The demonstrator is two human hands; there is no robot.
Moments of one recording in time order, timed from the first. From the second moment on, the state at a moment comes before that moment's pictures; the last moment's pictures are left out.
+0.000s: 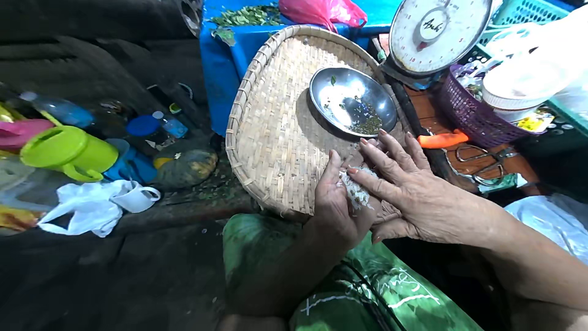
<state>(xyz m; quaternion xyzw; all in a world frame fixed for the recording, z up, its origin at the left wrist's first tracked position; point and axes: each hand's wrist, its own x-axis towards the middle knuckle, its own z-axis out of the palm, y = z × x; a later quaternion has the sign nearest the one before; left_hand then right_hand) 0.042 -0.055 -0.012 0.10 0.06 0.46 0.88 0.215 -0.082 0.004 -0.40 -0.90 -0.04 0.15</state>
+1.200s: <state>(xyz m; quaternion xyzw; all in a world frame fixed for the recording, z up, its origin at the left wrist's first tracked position) 0.042 -0.056 -0.014 0.13 0.05 0.42 0.90 0.193 -0.080 -0.009 -0.35 -0.87 0.04 0.36</state>
